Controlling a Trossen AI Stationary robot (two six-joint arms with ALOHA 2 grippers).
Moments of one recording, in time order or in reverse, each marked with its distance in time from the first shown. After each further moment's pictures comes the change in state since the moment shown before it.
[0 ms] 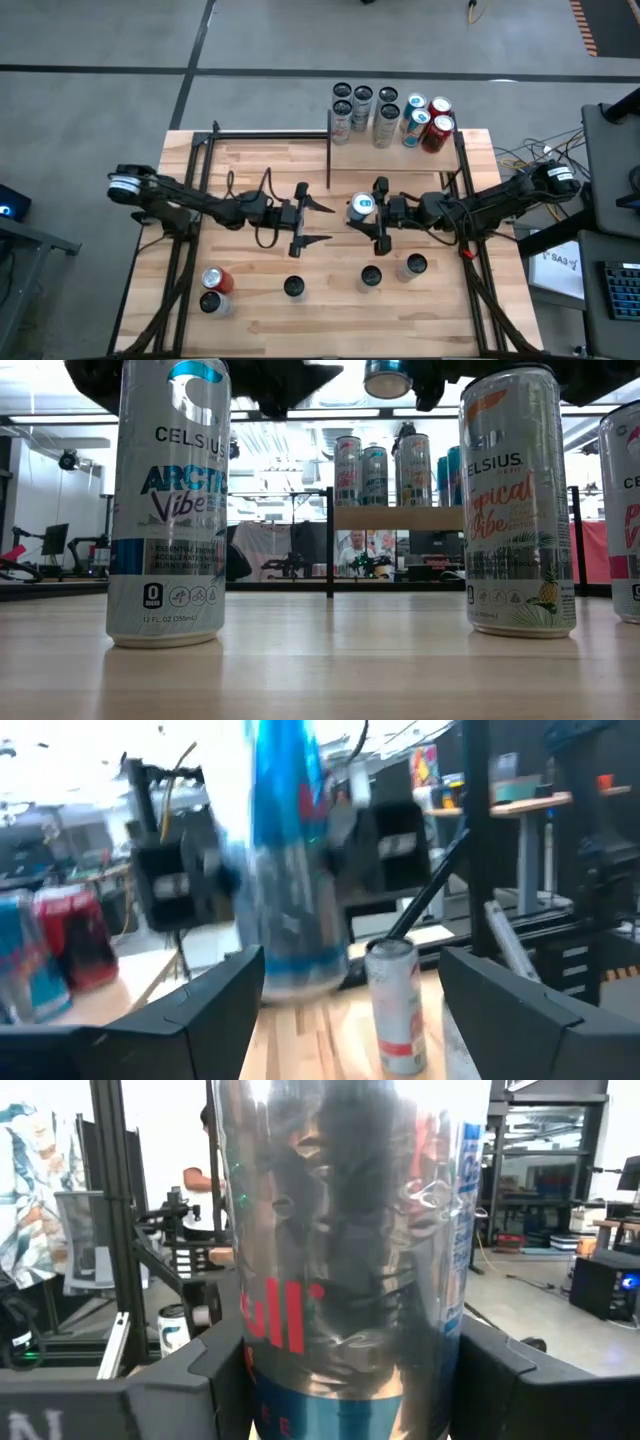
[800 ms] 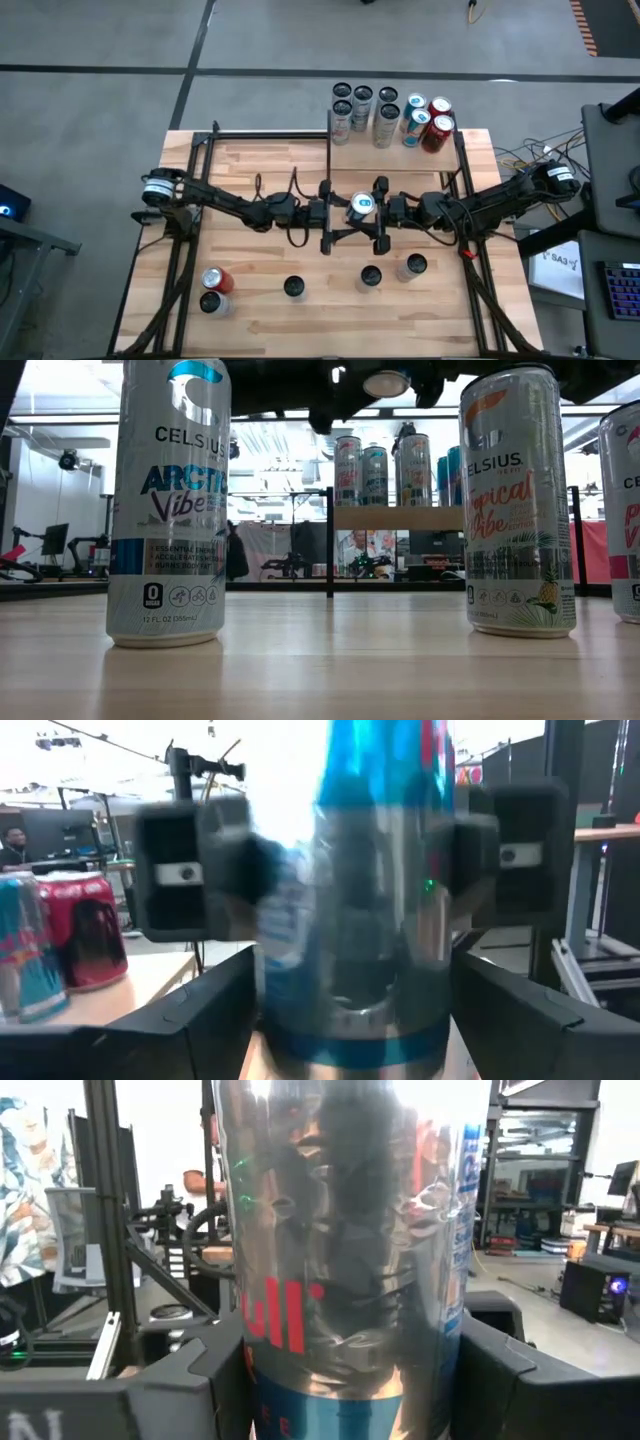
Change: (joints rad) left arm 0.013 0.272 0.241 0.080 -0.086 -0.078; right arm 0.000 0.001 0.011 -0.012 0.015 -0.020
